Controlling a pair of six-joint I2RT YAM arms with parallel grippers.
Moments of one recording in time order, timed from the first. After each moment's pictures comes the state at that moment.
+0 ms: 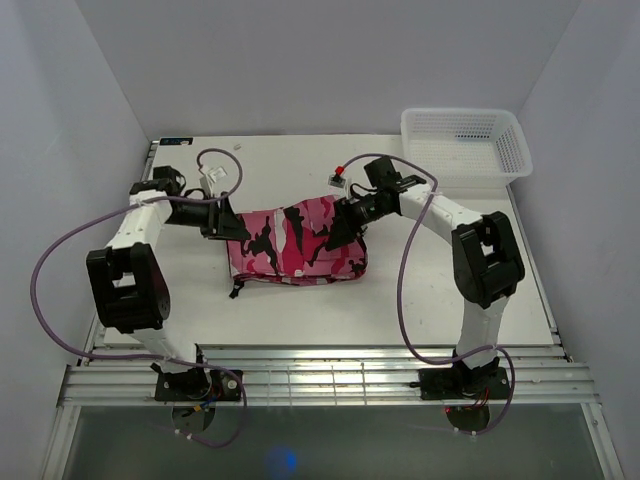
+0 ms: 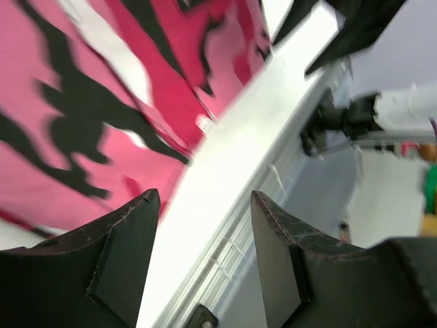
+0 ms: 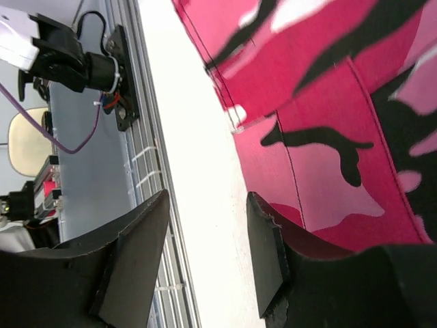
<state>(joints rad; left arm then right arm) 0.14 1.70 1.34 -1.00 1.05 0.34 0.48 1.93 1.43 -0.58 -1.05 -0.12</state>
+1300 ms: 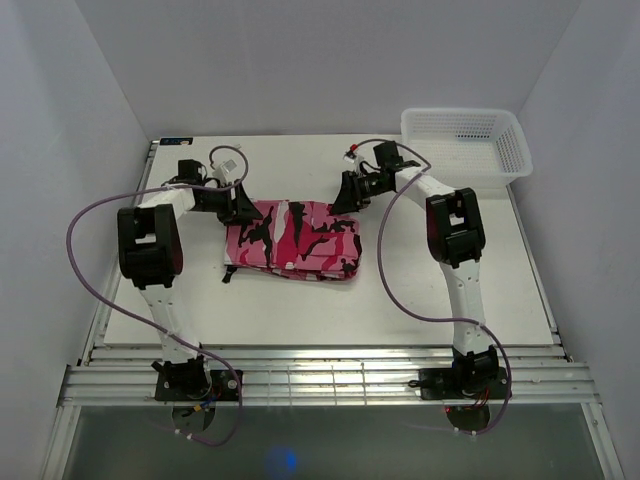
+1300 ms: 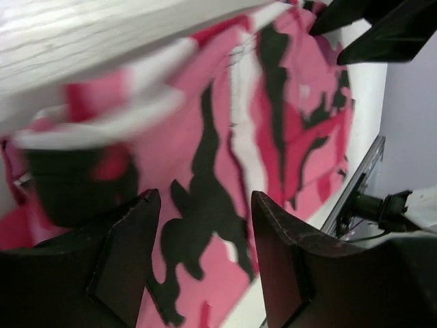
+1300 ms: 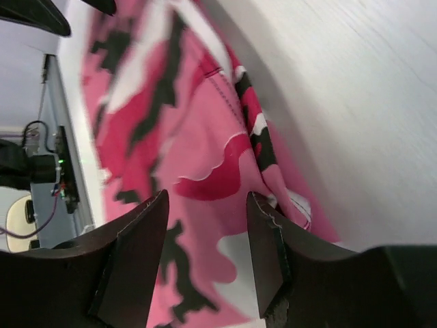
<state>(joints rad) 0.07 1.99 1.43 -0.53 0.94 -0.02 0.33 2.36 1.90 -0.47 -1.02 0.05</state>
